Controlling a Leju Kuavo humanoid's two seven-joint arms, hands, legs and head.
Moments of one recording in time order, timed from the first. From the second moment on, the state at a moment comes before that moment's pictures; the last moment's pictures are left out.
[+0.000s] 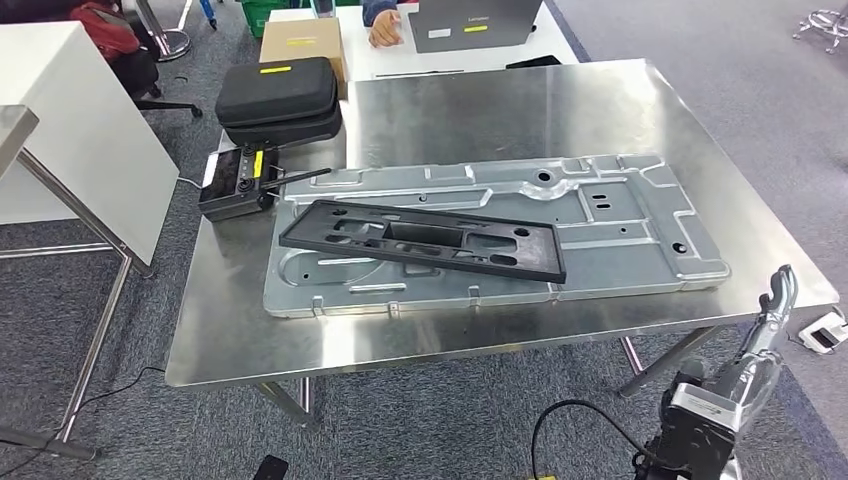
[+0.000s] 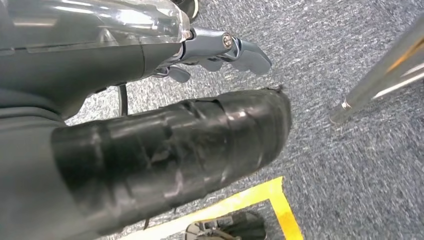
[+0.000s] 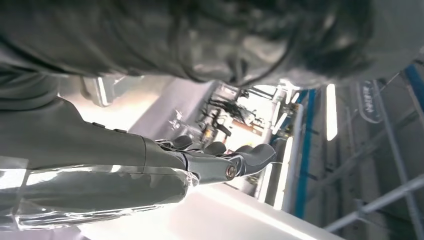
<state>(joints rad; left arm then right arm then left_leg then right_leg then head) -0.07 -0.24 0.83 -0.20 -1.23 0.38 -0.39 0.15 -0.04 0.18 -1.83 0.54 -0.69 -0.41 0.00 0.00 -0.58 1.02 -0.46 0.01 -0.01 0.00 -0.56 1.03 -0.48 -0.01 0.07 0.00</state>
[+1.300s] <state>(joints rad) -0.07 -0.24 0.85 -0.20 -1.24 0.39 -0.39 0.21 0.00 0.05 -1.78 0.37 -0.61 -0.47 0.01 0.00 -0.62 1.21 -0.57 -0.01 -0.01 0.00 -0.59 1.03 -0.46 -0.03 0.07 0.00</state>
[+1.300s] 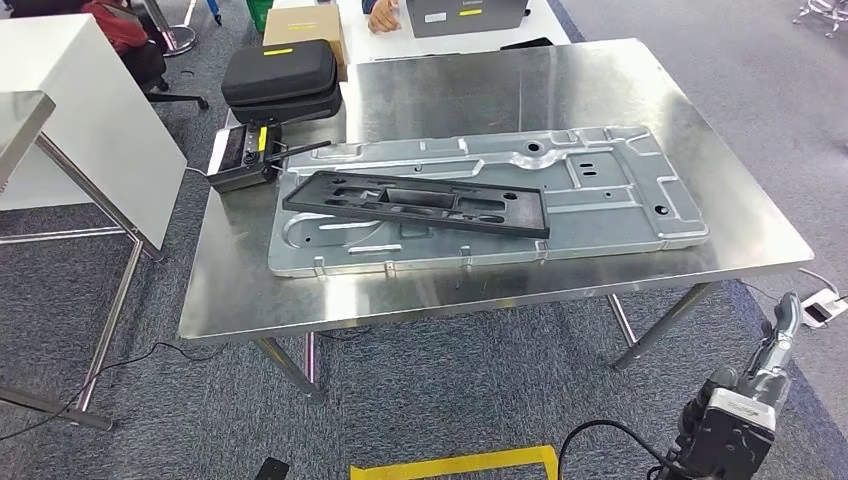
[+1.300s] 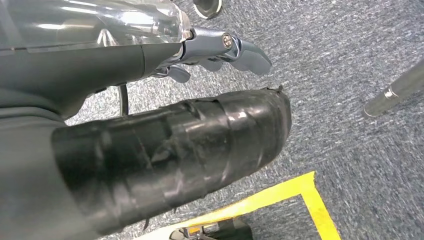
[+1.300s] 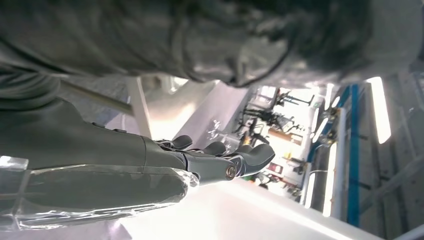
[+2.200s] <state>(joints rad) -0.07 -0.24 0.85 -0.20 -1.24 0.38 -0.39 0.10 0.11 -0.57 -1.26 0.31 -0.39 -0.54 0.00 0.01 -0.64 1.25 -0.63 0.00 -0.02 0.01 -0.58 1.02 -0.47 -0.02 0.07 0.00</state>
